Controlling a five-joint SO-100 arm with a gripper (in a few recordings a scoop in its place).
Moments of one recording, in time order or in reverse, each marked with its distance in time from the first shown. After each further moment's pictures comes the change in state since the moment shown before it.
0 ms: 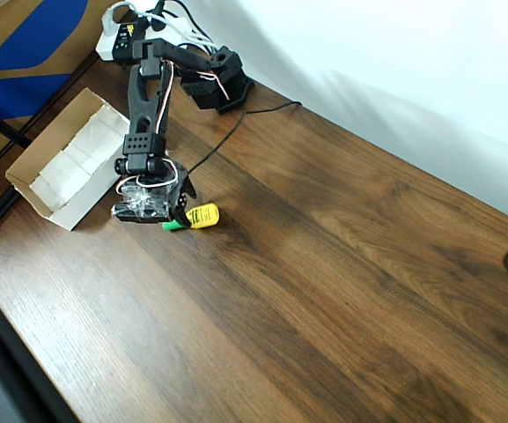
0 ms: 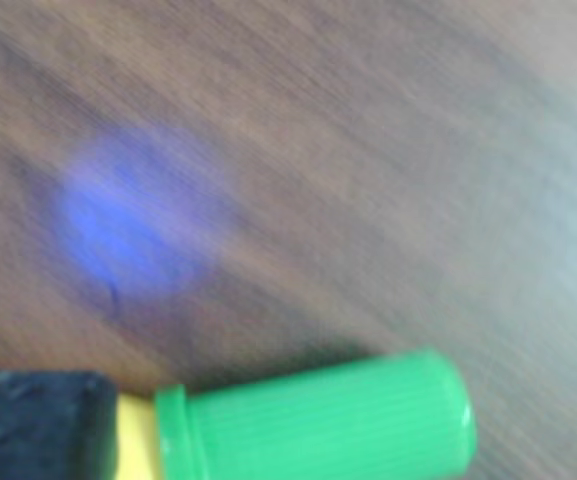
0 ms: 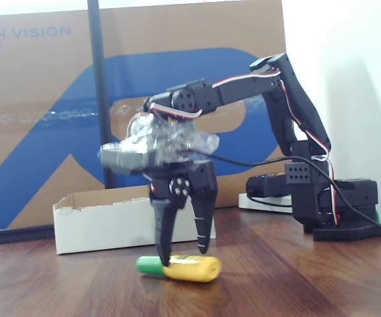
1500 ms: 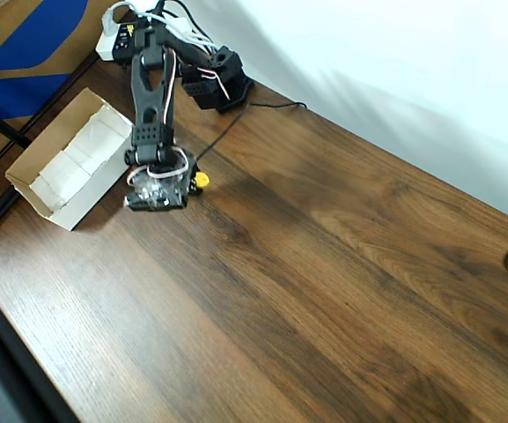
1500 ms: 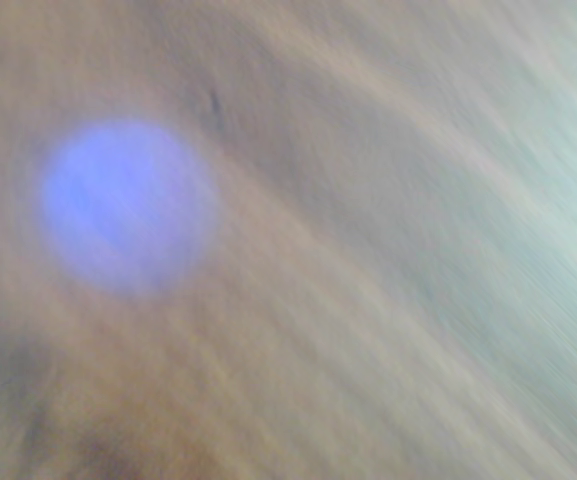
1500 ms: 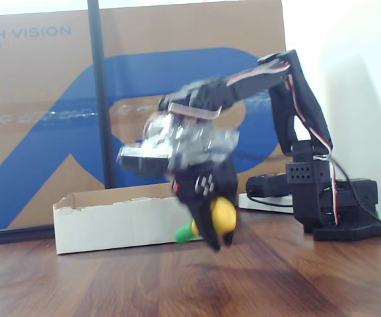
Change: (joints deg) arm -3.3 10.5 11.7 2.0 -1.2
